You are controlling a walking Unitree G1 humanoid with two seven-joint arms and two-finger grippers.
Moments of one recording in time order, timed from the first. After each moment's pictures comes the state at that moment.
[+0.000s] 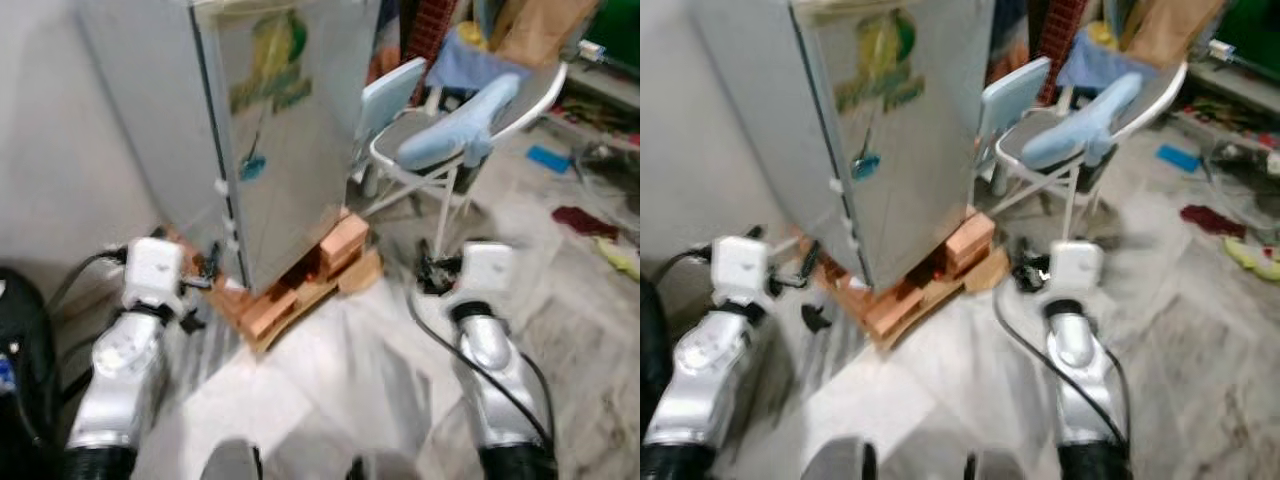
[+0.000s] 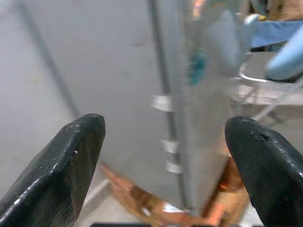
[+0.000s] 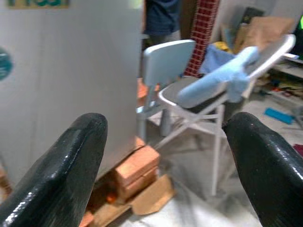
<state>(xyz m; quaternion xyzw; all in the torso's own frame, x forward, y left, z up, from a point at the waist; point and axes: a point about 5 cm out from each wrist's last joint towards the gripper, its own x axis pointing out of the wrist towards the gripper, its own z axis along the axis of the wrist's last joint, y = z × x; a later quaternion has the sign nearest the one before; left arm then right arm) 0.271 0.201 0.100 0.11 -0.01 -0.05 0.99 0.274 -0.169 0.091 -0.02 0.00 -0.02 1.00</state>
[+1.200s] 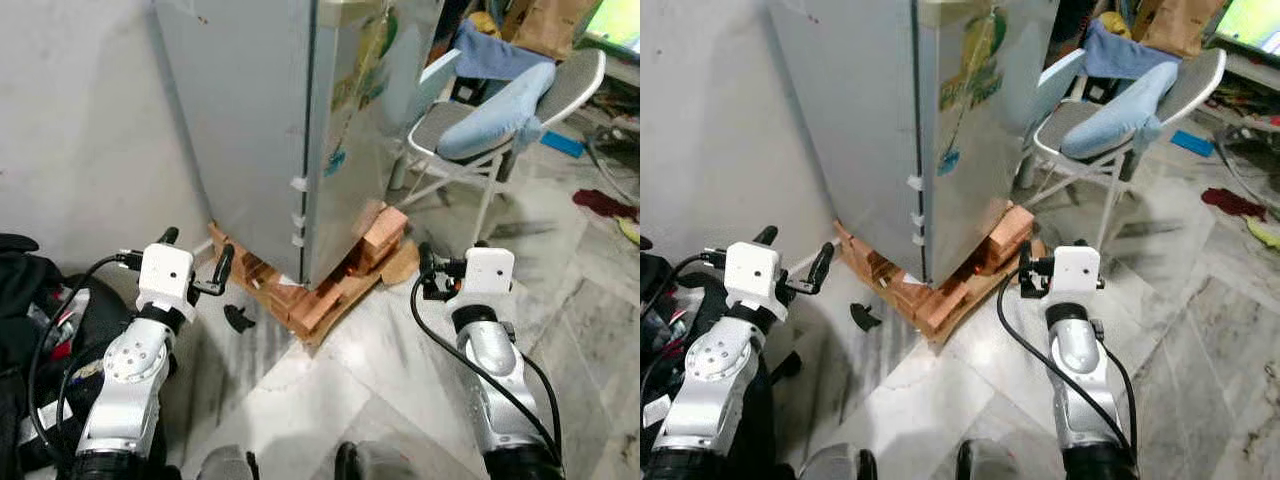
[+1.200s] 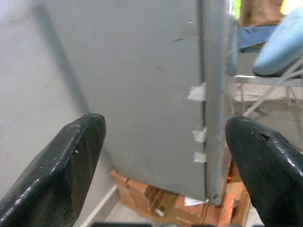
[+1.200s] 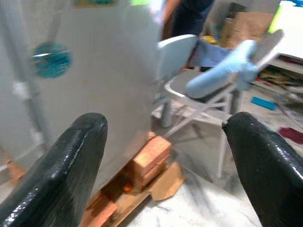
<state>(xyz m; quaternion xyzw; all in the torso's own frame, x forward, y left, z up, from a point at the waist) 0.263 0.187 0.095 0.10 -0.02 -0.09 0.99 0.272 -0.176 0.088 -0.03 0.01 -0.03 1.00</state>
